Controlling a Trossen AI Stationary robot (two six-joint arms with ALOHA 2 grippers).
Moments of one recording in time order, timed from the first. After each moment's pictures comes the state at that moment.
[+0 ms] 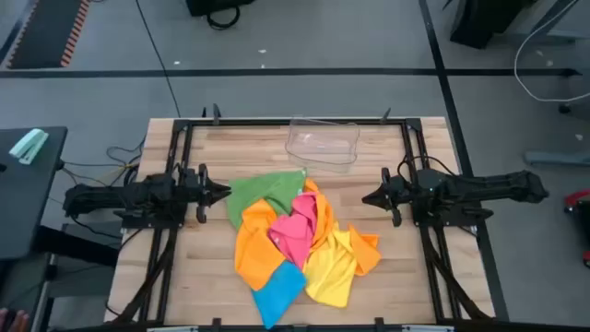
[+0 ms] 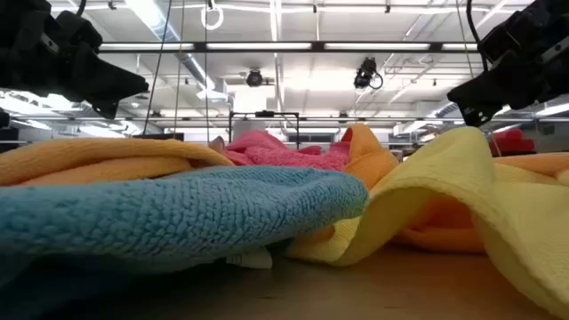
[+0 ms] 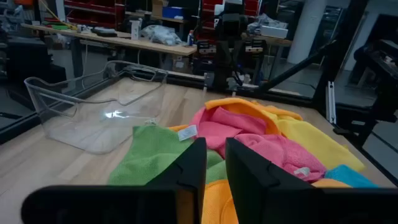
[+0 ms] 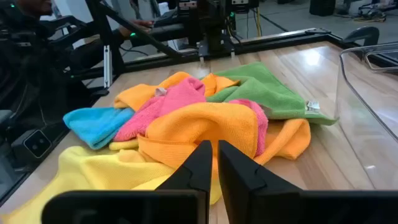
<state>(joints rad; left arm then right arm) 0.00 0.05 0.04 -0.03 -0.13 -0.15 0.00 0.28 0.09 -0.01 -0.08 0.16</state>
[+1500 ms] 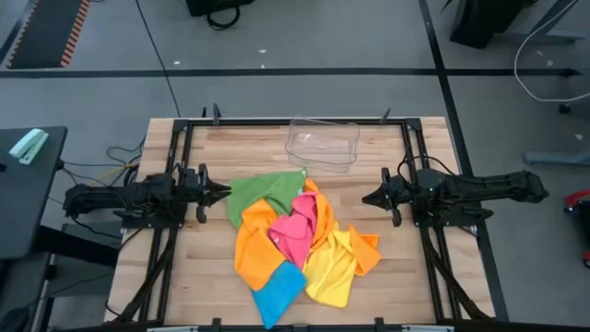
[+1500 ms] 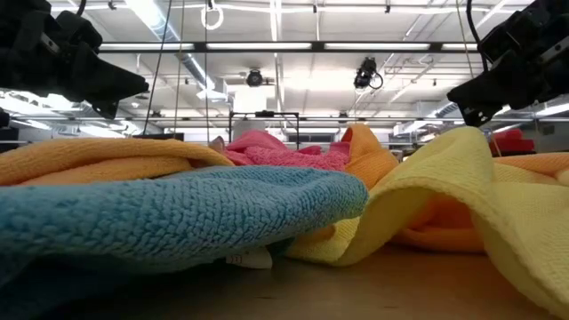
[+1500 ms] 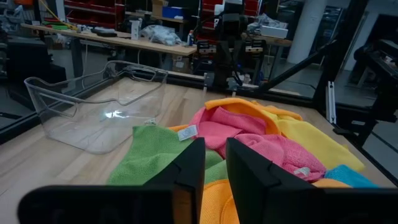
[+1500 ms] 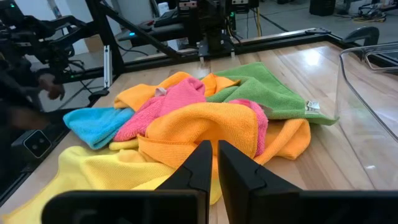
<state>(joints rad) 0.00 0.05 0.04 -0.03 -0.13 -0.15 0.00 0.27 0.09 -0.01 -0.08 0.16</state>
